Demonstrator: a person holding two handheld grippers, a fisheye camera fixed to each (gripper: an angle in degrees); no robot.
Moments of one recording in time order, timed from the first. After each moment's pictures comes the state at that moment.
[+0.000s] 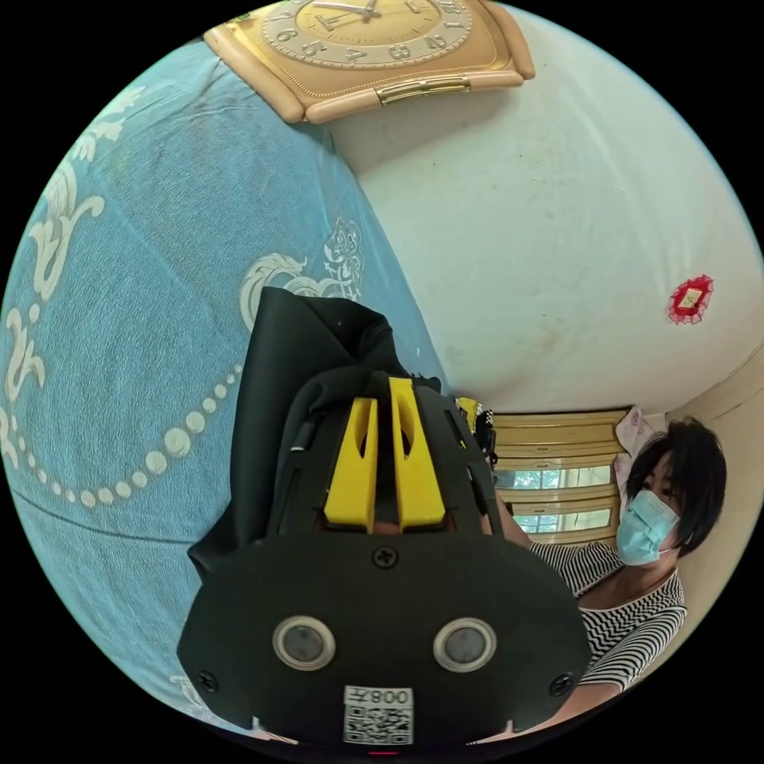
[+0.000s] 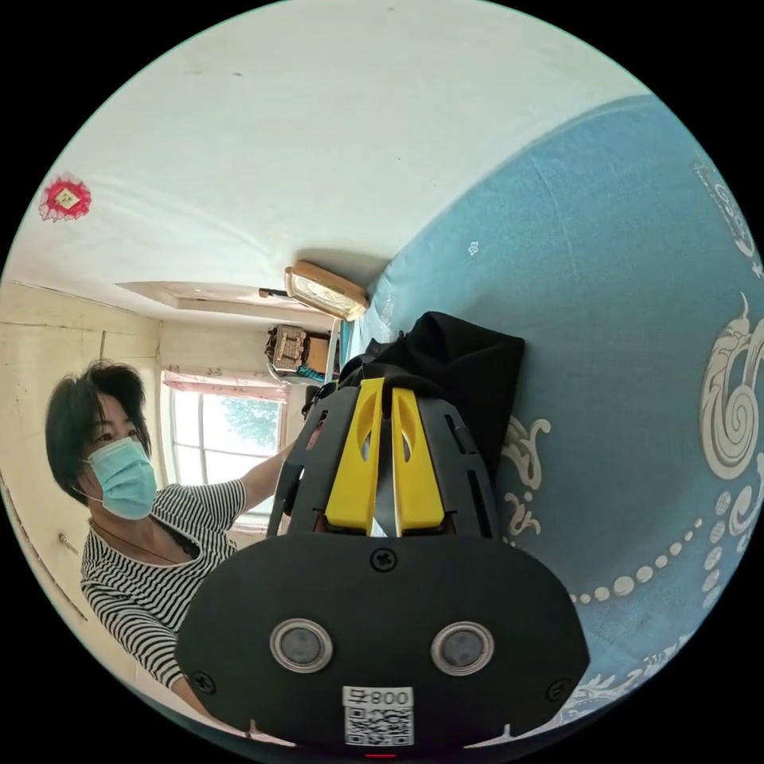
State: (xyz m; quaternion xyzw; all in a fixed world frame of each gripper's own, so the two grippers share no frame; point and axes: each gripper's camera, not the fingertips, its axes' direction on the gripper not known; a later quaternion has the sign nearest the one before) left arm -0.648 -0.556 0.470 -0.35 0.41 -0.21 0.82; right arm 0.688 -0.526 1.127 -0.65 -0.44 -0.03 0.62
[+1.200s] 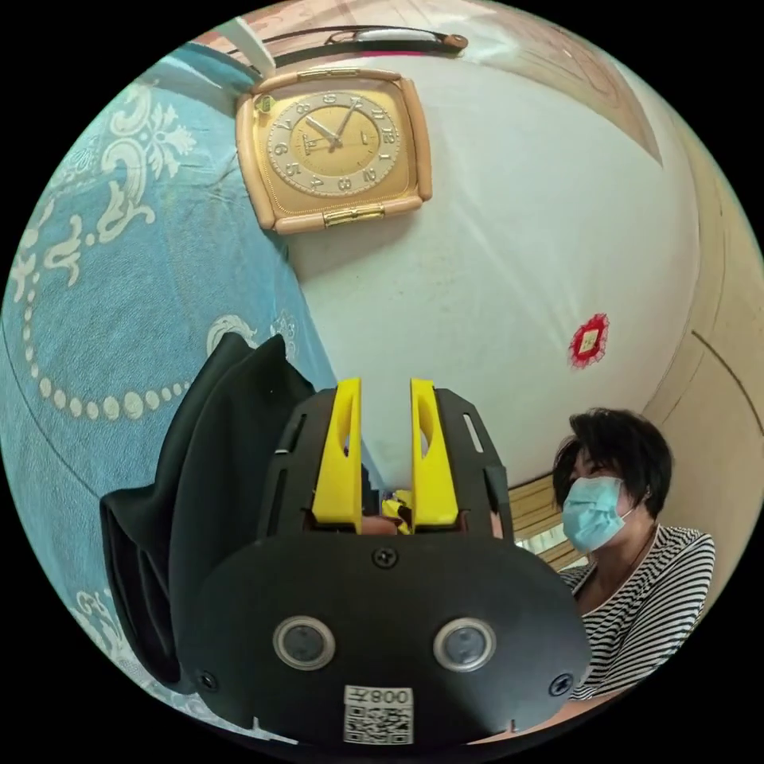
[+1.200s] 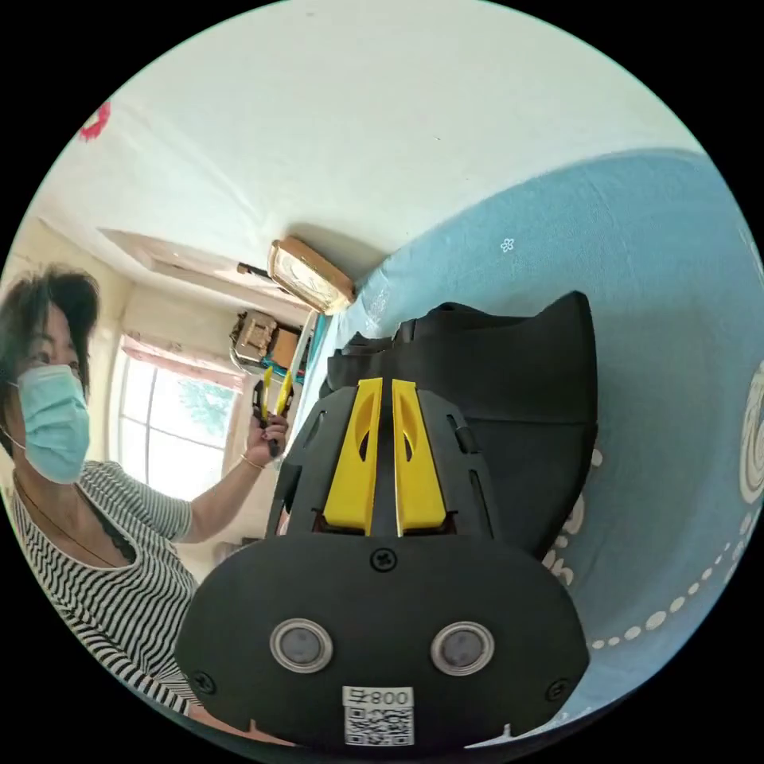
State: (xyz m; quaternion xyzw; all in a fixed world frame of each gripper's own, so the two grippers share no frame) left arm -0.573 -0.527 0.456 -0.10 0.46 -0.31 0.83; right arm 0.553 -0.497 1.057 -0.58 -0.44 -0.16 0.67
